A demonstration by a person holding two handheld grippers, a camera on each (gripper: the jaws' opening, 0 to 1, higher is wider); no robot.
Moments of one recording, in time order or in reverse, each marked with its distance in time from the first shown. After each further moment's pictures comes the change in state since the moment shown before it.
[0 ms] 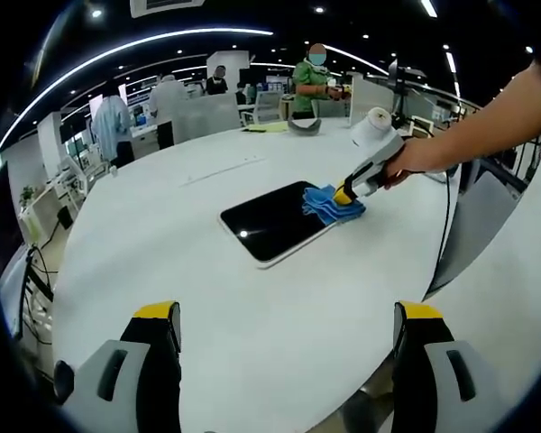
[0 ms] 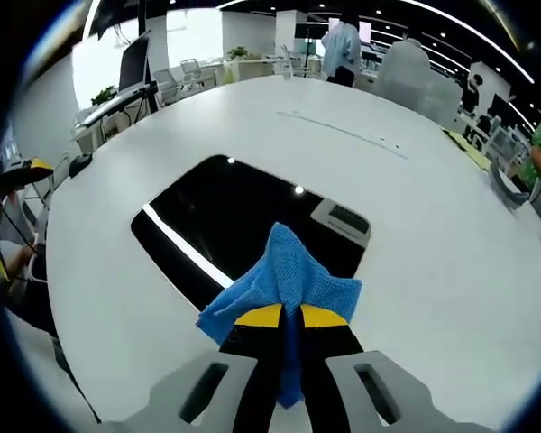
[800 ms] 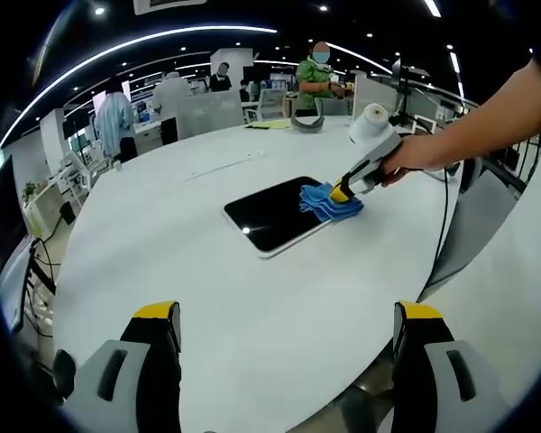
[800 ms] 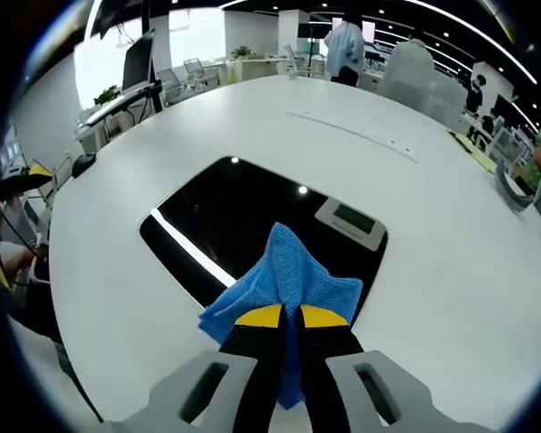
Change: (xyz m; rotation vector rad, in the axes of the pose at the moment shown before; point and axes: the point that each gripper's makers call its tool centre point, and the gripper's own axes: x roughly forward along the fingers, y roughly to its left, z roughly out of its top) left arm -0.009 0.001 -0.010 -0.016 0.008 0.014; right arm 0.004 0.015 0.006 -0.004 0.000 0.015
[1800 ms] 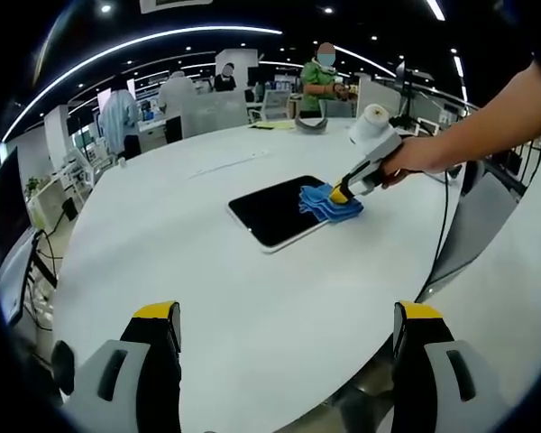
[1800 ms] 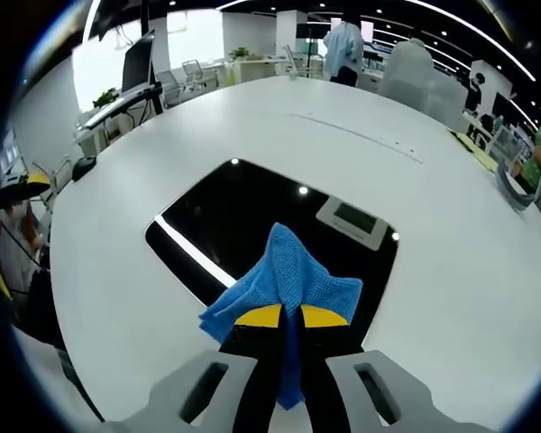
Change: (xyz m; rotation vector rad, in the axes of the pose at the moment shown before) left arm -0.007 0.003 -0.008 -0.017 -0.007 0.010; right arm 0.003 0.012 0.004 0.013 -0.002 0.000
